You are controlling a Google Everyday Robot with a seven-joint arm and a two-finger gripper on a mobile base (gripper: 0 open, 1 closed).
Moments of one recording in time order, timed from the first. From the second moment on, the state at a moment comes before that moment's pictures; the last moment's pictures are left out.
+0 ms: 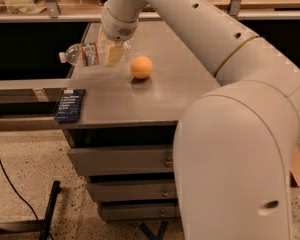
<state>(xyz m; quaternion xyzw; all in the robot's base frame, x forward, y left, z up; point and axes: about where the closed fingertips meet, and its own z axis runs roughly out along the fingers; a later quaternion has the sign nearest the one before) 0.701 0.113 0.885 -0.82 0.53 0.04 0.23</state>
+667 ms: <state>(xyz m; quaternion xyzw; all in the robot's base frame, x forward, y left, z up) 0.719 0.131 0.860 -0.84 0.49 0.01 0.22</state>
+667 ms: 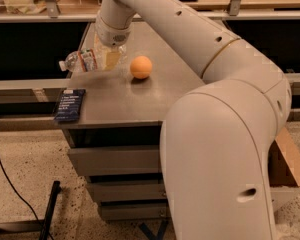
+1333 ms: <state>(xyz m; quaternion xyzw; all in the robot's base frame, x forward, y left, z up) 0.712 0.141 0.852 -0.86 0.47 0.00 0.21</state>
